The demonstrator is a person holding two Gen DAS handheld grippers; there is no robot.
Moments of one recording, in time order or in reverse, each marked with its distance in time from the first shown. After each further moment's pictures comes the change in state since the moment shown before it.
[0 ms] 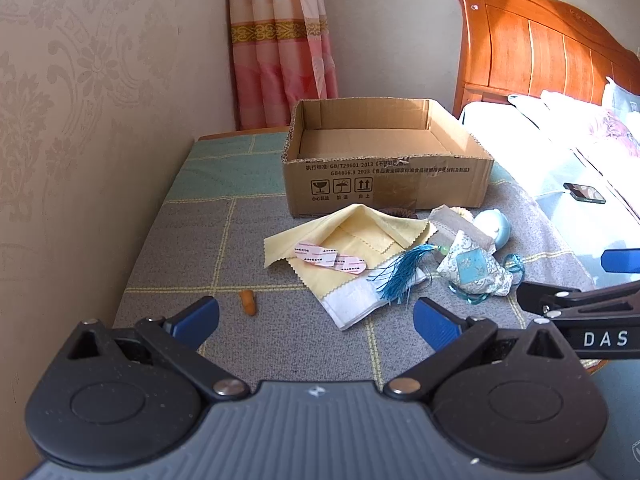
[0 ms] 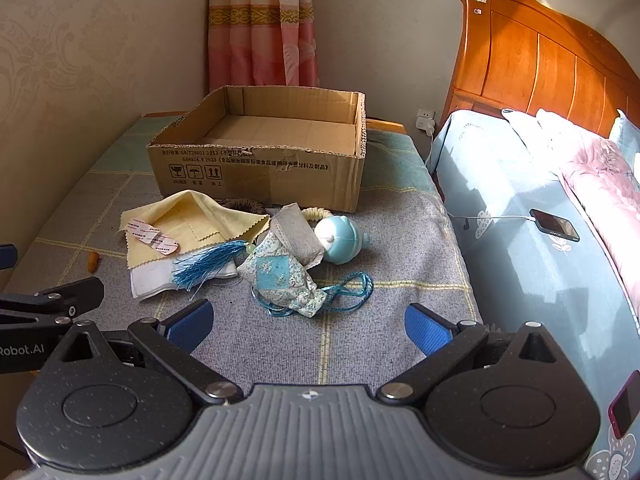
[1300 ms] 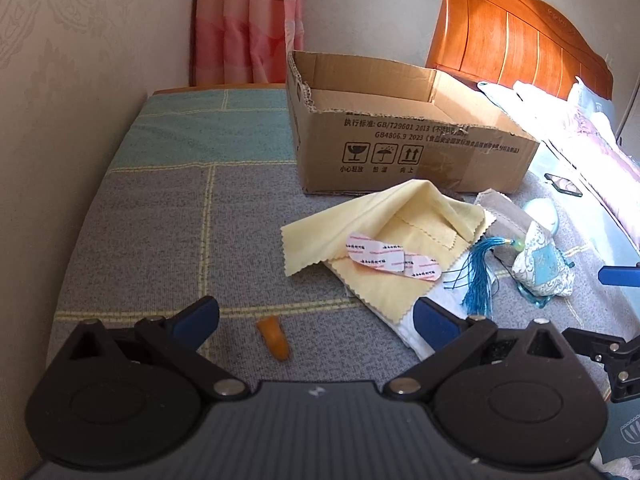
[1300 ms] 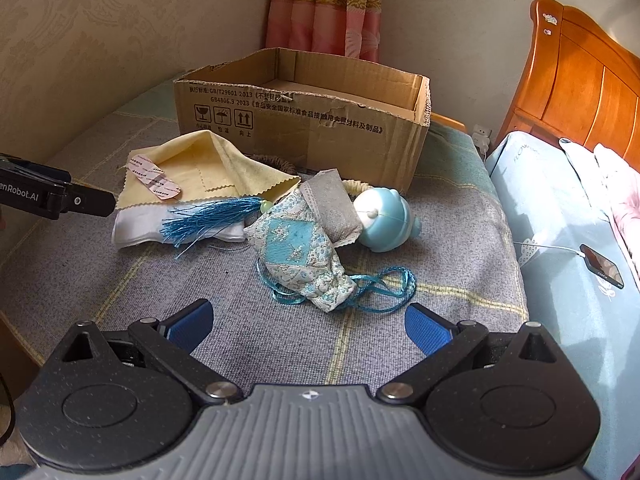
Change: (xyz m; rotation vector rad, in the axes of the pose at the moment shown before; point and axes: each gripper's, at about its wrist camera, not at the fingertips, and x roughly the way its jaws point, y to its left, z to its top) left arm 0.114 0.072 0.005 0.007 0.072 -0.230; right arm 0.070 -0.001 -0.023 -0.180 0.006 0.108
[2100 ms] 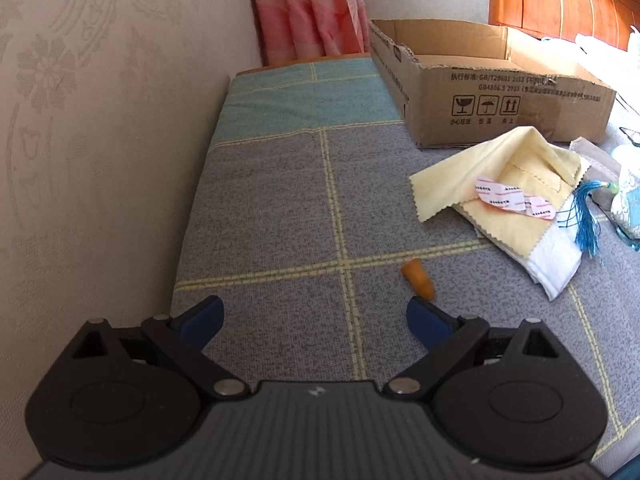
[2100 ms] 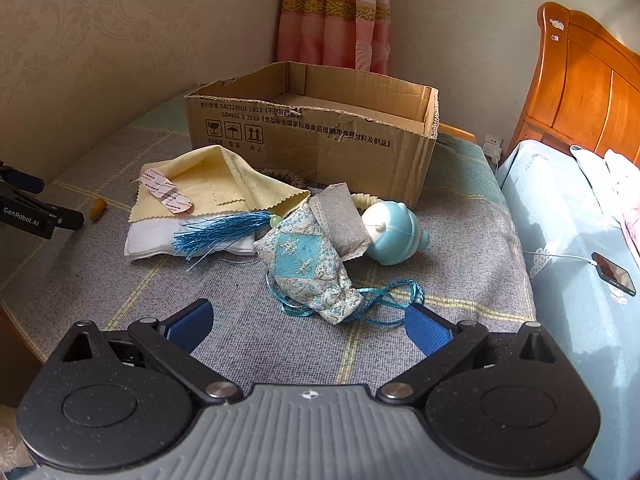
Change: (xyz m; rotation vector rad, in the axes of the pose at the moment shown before) left arm -0.010 0.034 -0.018 0.052 0.078 0.266; right arm -0.003 -0.002 0.002 -0.001 -0.041 0.050
